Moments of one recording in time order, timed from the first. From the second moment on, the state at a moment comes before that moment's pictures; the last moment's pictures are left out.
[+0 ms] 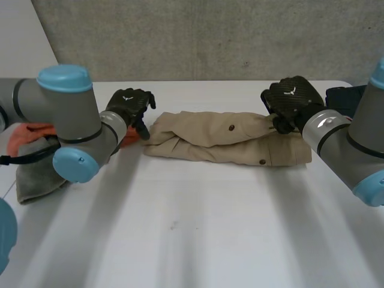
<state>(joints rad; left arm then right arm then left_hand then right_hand) 4.30 -2.37 -0.92 3.09 -1.52 3.33 1.92 -1.17 1.33 -0.03 1.36 2.64 0.49 0.49 0.49 0.48 0.29 1.12 1.18 1.19 1.20 0.99</state>
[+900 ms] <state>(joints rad) 4.28 -1.95 -1.55 3.13 -1.48 3.56 1.80 -1.37 1.50 0.46 1.25 2.41 1.19 1.20 1.19 1.20 0.98 1.12 1.18 1.19 1.20 1.00</state>
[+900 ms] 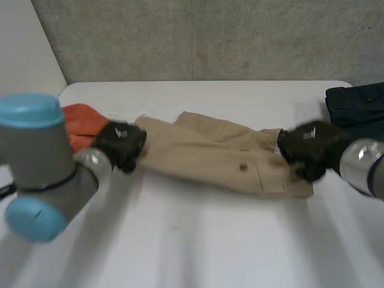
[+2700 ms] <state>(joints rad) 4.33 -2.08 -1.50 3.08 -1.34 3.43 2.18 -1.51 1.49 0.08 1.57 2.79 1.08 1.08 1.07 1.07 0.89 1.10 1.18 1.19 1.20 1.02</state>
